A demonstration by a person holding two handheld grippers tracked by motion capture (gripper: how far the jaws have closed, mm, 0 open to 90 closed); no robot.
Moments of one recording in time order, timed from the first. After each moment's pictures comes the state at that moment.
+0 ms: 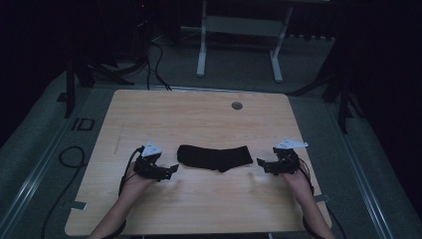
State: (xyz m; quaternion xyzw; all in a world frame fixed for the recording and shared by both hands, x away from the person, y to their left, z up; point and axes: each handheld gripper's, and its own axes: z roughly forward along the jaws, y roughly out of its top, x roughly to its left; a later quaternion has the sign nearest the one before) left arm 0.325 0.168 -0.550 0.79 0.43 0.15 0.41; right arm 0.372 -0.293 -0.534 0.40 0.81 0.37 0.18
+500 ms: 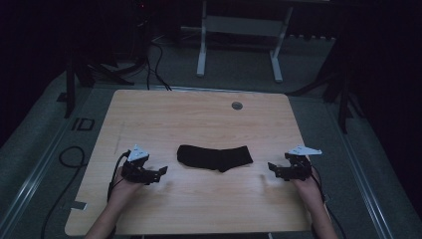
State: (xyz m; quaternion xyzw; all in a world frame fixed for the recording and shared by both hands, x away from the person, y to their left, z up) left arm 0.310 0.201 -0.555 0.77 0.46 0.16 0.41; right arm 0.356 -0.331 -0.543 0.44 0.80 0.37 0.19
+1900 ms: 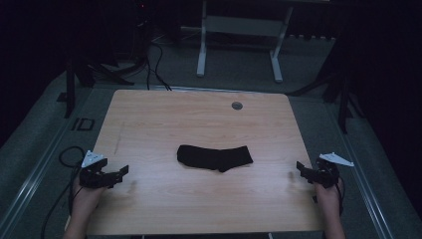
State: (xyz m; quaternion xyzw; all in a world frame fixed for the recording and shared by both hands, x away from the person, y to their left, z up) left arm 0.280 0.302 -0.559 0.69 0.56 0.22 0.40; right arm 0.341 -0.412 -0.555 0.55 0.70 0.36 0.27
